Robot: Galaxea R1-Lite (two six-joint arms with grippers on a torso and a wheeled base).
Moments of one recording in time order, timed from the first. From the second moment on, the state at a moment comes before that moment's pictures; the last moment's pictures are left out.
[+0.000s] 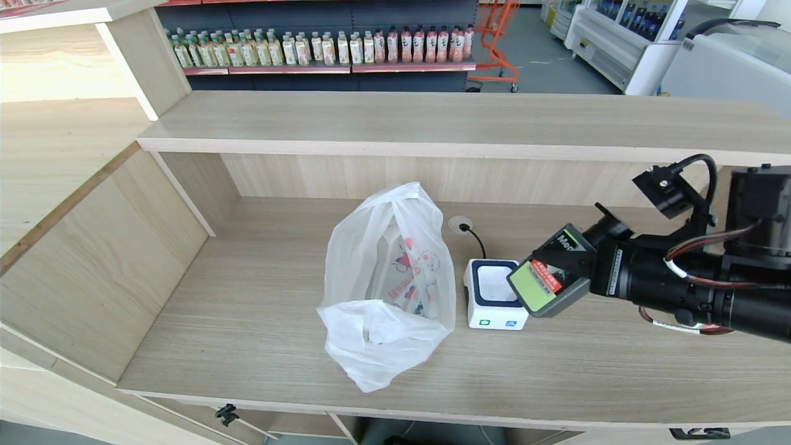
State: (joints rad) left arm 0.00 0.00 0.00 0.05 0.13 0.00; right arm 0.42 1.45 -0.73 -0.43 0.21 0.38
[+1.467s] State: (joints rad) left arm 0.00 0.00 0.00 0.05 0.13 0.00; right arm 0.60 2.12 -0.90 -0.94 0.09 -0.04
